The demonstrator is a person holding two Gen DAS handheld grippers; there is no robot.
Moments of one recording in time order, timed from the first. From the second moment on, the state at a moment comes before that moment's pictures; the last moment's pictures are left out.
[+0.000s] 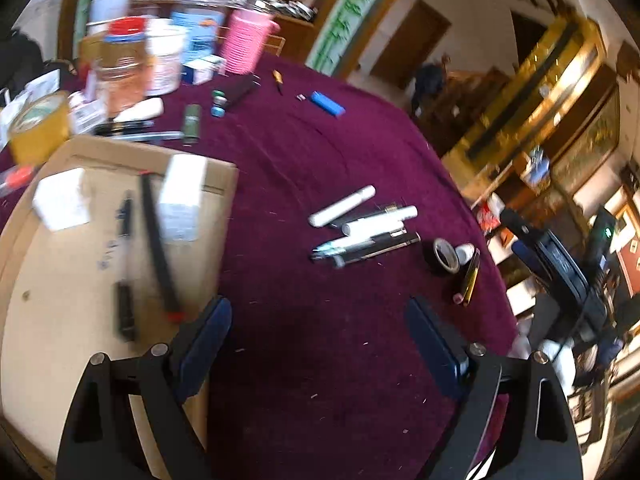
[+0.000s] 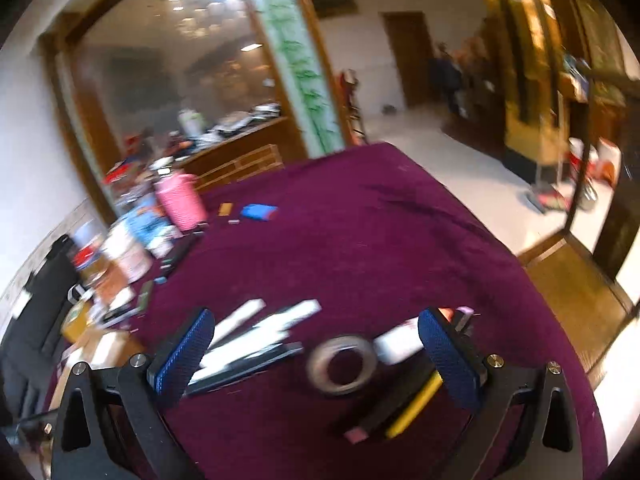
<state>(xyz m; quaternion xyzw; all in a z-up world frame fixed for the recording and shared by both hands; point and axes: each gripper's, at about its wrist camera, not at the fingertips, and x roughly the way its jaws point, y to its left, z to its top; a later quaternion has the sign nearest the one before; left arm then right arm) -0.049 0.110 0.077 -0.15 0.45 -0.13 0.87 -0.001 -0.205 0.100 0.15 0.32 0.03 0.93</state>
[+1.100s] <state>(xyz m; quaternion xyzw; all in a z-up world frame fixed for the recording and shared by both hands) 0.098 0.001 0.027 0.07 0.46 -0.12 0.87 0.012 -0.285 0.061 0.29 0.30 0.02 0.91</state>
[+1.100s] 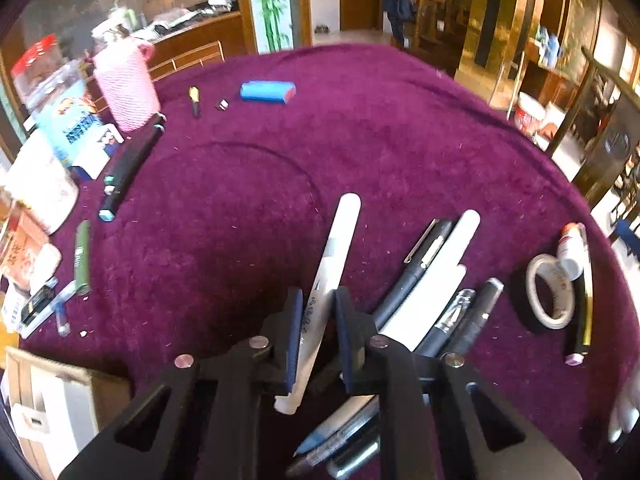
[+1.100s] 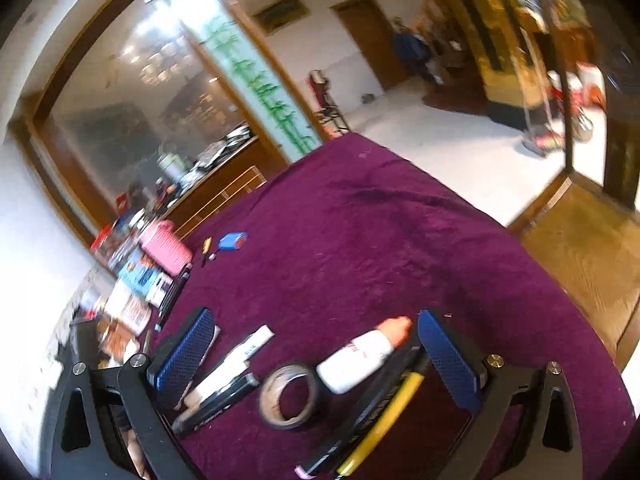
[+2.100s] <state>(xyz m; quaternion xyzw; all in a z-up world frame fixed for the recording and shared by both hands) -0.081 0.158 0.121 -0.13 0.36 -0.17 0.91 0.033 -0.176 0.027 0.01 0.46 0.12 0.88</state>
